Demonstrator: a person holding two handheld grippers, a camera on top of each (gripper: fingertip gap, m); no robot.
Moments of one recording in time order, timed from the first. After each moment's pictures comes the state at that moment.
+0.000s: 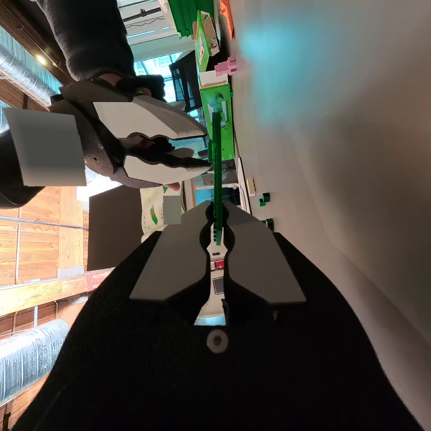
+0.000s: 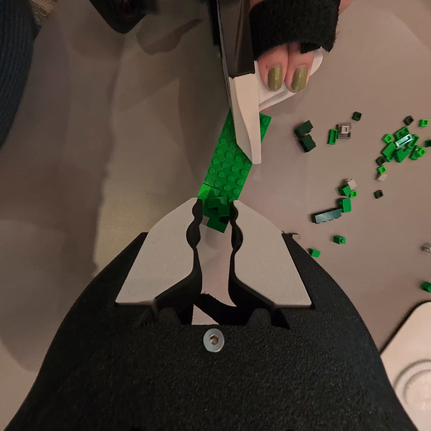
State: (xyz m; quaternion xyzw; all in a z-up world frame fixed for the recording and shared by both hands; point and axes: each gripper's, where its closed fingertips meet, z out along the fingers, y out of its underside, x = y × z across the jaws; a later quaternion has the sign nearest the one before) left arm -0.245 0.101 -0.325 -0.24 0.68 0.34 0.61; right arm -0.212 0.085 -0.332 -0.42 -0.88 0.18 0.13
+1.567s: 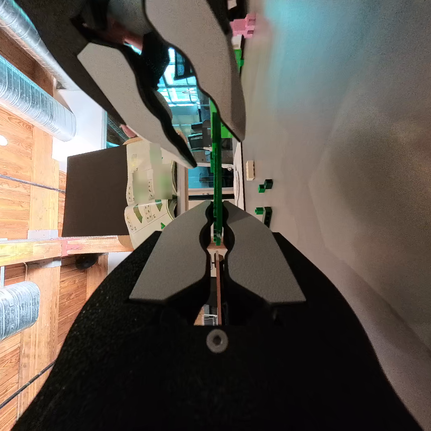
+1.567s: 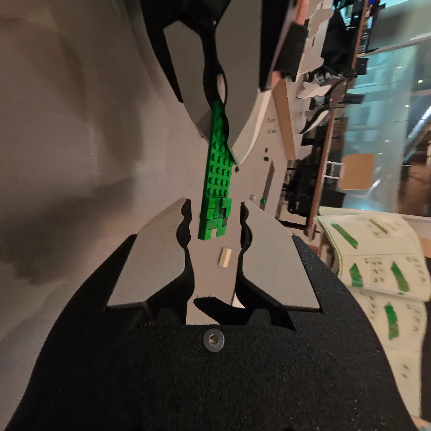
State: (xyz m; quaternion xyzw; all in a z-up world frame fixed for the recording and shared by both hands) left arm -0.259 0.118 -0.321 -0.32 0.64 0.33 0.62; right arm -0.231 0.110 -0.327 -0.35 -0.80 -0.12 0.48
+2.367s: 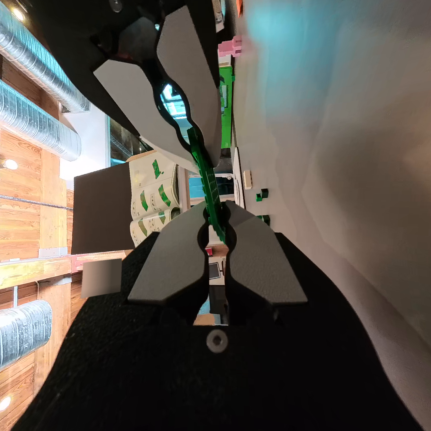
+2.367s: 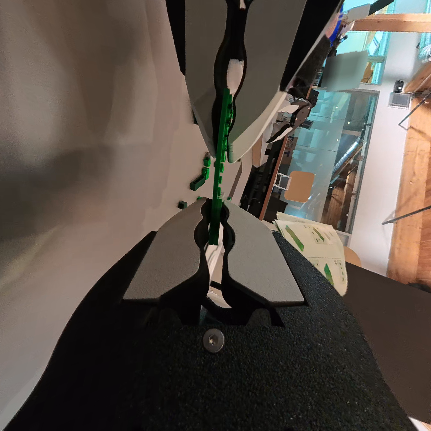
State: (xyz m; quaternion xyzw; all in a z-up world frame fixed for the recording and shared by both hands) left arm -0.250 0.108 -0.326 -0.29 0.66 0.34 0.61; right arm -0.226 0.116 -0.325 -0.24 -0.80 -0.22 0.51
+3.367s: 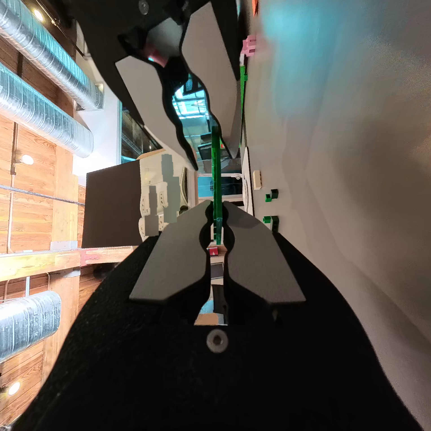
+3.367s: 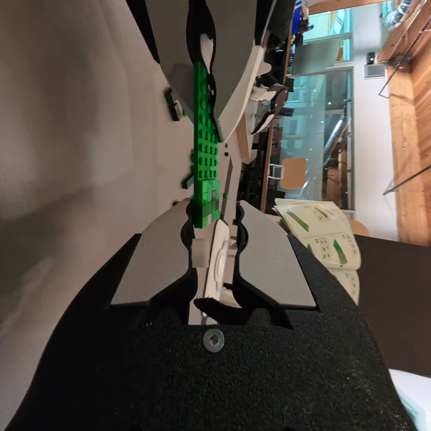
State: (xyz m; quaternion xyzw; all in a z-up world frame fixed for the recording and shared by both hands) left arm -0.251 0.108 -0.317 -0.28 0.64 0.34 0.63; right arm -0.219 0.126 -0.318 -0.29 -0.75 -0.18 0.57
